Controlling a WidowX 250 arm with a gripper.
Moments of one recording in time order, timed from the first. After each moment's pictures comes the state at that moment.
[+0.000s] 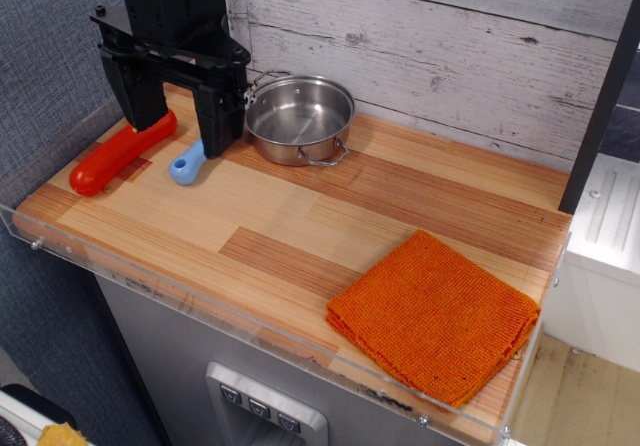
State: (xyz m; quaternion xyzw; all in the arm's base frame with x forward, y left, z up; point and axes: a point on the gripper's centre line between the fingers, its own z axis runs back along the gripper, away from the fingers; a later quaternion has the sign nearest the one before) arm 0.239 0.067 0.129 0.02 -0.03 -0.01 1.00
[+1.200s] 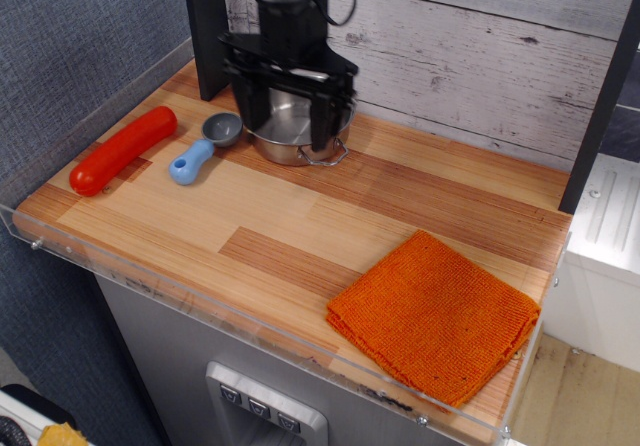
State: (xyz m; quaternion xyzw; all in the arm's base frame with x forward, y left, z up) arm 0.333 0.048 0.071 0.01 -0.03 0.01 1.00
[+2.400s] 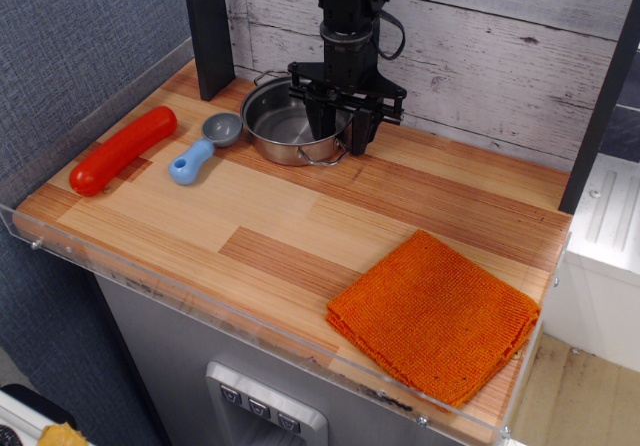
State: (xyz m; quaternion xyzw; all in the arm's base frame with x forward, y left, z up) arm 0.405 0.044 0.012 0.01 -0.05 0.03 1.00
